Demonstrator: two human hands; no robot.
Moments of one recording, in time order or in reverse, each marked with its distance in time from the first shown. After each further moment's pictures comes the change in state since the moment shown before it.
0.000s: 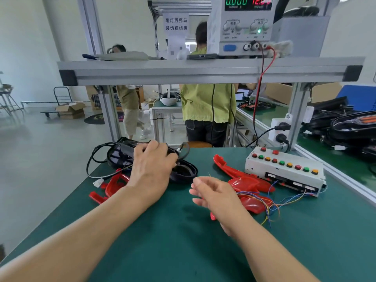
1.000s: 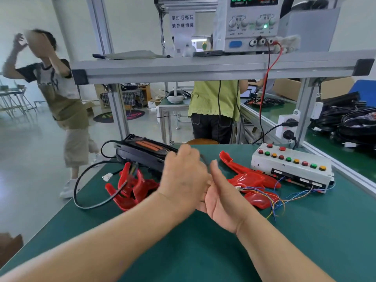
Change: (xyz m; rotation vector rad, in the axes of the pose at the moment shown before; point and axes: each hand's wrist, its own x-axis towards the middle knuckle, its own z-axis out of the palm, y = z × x) left_hand -0.001 0.068 -0.041 0.134 -0.267 0.026; right_hand -0.003 -0.005 0.004 0.444 -0.412 0.141
